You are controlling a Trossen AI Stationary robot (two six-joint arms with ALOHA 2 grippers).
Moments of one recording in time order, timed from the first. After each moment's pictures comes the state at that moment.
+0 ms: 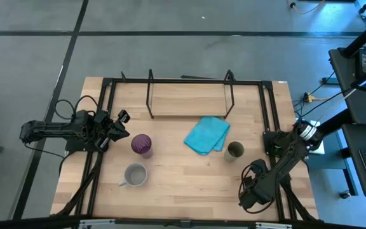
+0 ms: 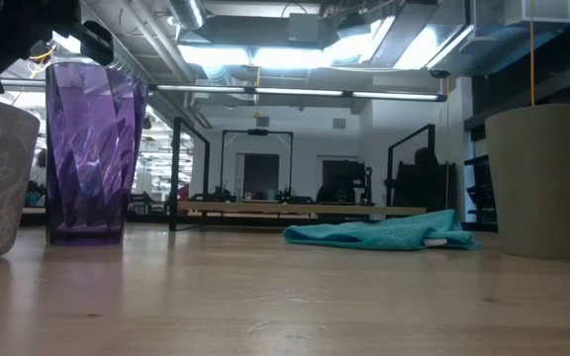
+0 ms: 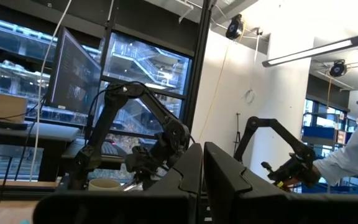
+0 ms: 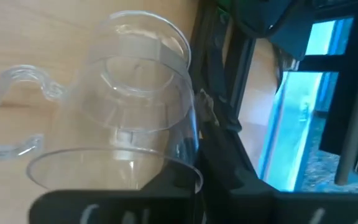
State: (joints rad) left arm 0.10 0.20 0.01 0.67 0.41 -0.39; right arm 0.89 1.81 1.21 -1.53 -0.28 2.09
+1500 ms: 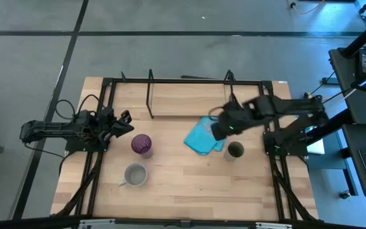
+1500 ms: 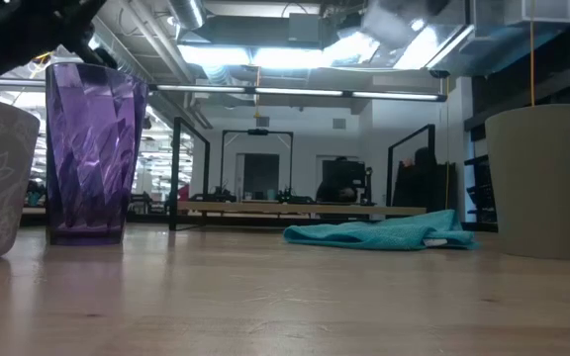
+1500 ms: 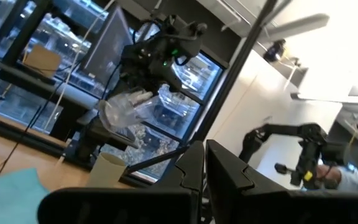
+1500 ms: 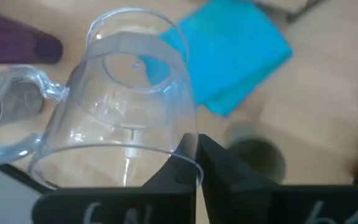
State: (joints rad) left arm 0.10 0.20 0.01 0.61 0.25 -0.67; right arm 0.17 1.55 1.79 -1.50 0.17 1.35
